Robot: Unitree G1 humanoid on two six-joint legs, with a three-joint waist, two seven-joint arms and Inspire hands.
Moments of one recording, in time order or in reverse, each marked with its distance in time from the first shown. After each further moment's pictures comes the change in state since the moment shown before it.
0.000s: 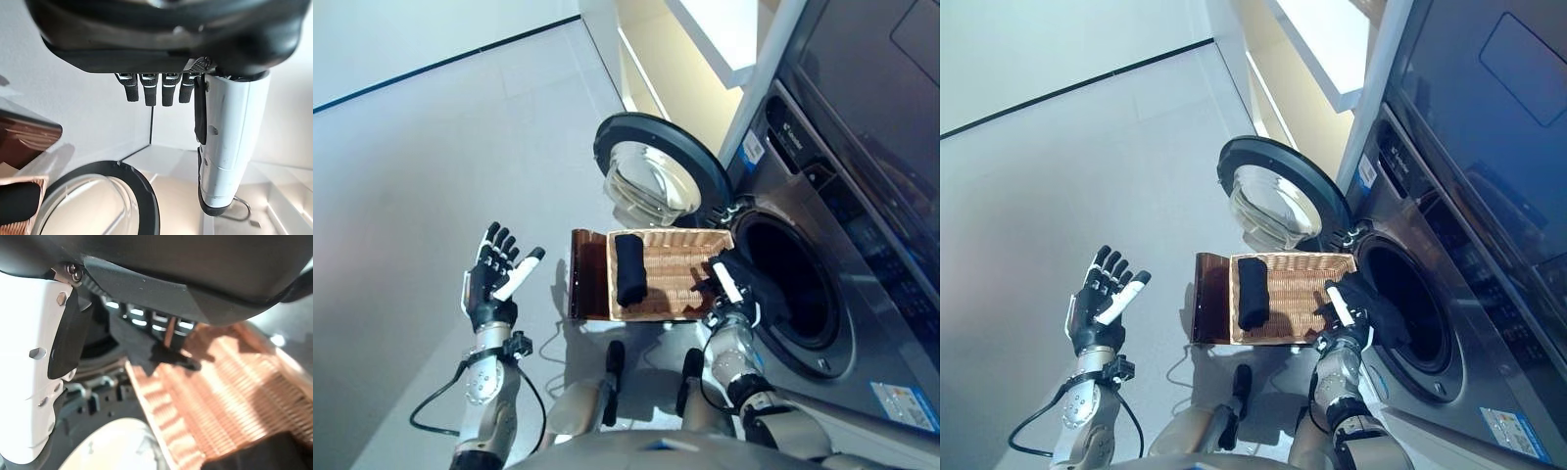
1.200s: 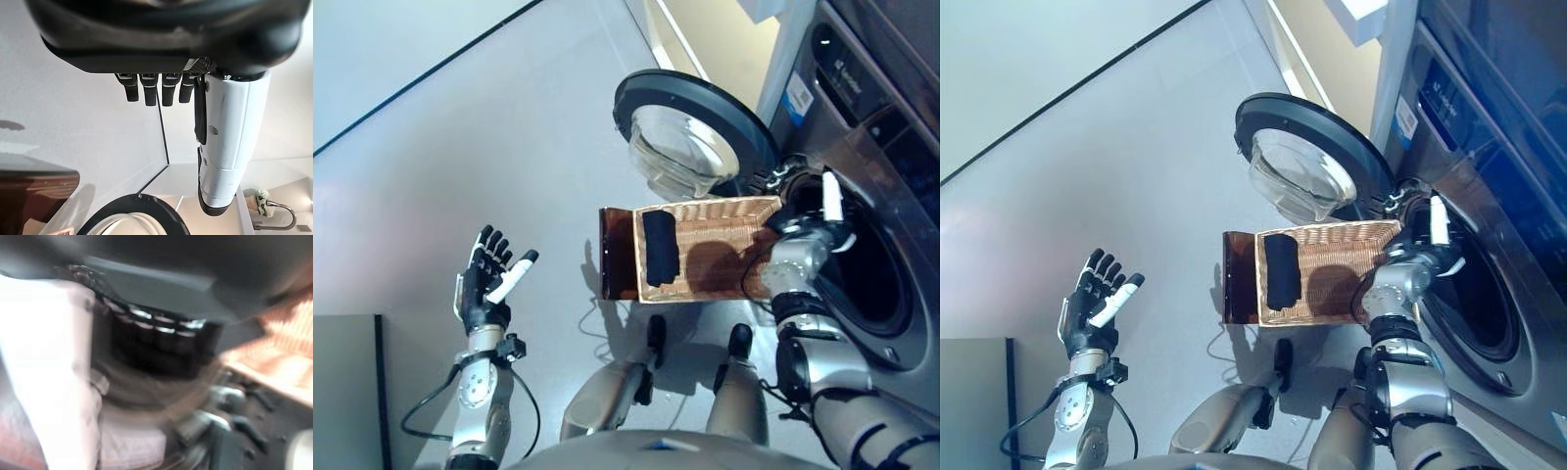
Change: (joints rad) left arm -0.006 0.013 0.013 -0.013 -0.010 -0.001 -0.012; right arm -0.334 -0.235 -0.247 -0.080 0.157 -0.119 -0.128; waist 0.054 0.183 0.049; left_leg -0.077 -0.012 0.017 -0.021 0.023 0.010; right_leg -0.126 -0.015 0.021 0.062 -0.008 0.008
